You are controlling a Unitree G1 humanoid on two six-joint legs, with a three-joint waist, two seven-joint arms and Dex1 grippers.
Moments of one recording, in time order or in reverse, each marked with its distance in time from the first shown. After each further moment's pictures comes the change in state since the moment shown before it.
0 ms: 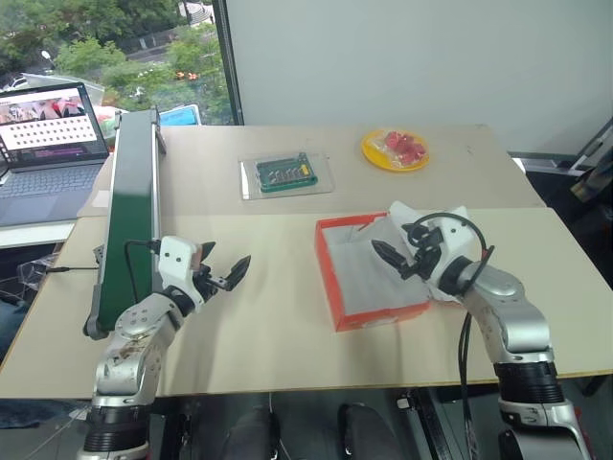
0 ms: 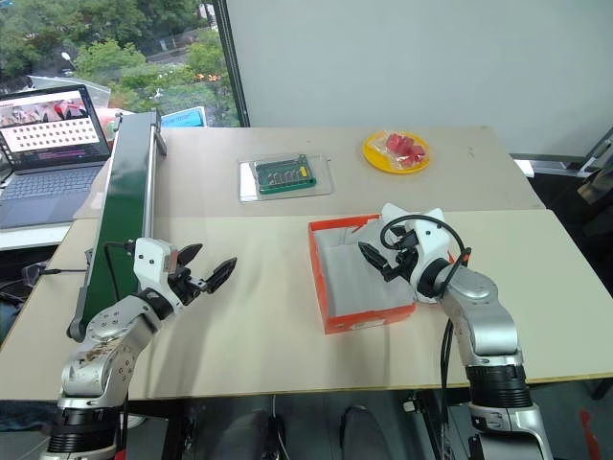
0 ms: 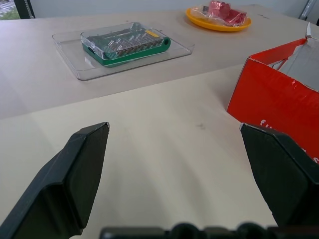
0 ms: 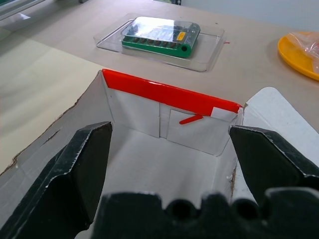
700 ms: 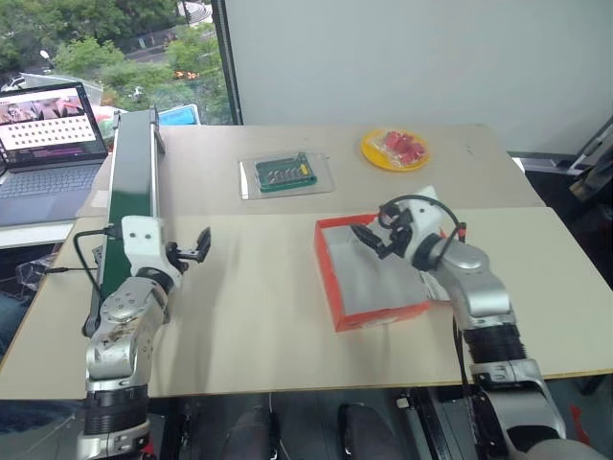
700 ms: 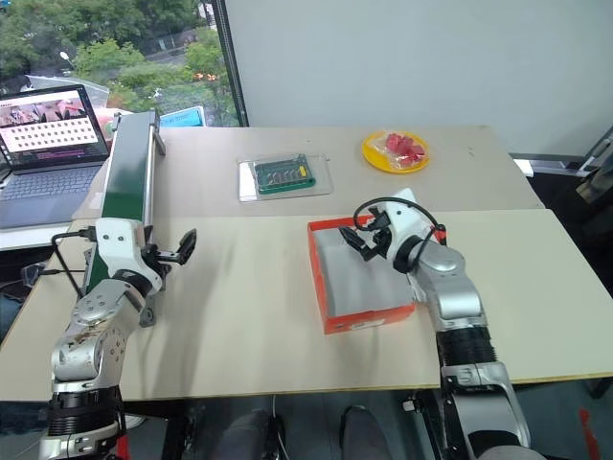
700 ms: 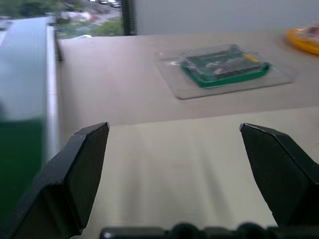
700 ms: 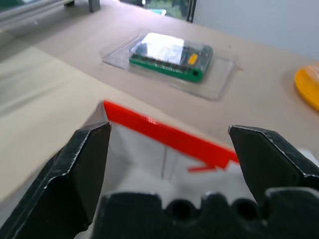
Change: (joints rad) left arm -0.098 -0.024 0.133 0.029 0.085 0.050 0.340; right arm -0.248 0.115 0.099 0.319 -0.122 -0.203 0.009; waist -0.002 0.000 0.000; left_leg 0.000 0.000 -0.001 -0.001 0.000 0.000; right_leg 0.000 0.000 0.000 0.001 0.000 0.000
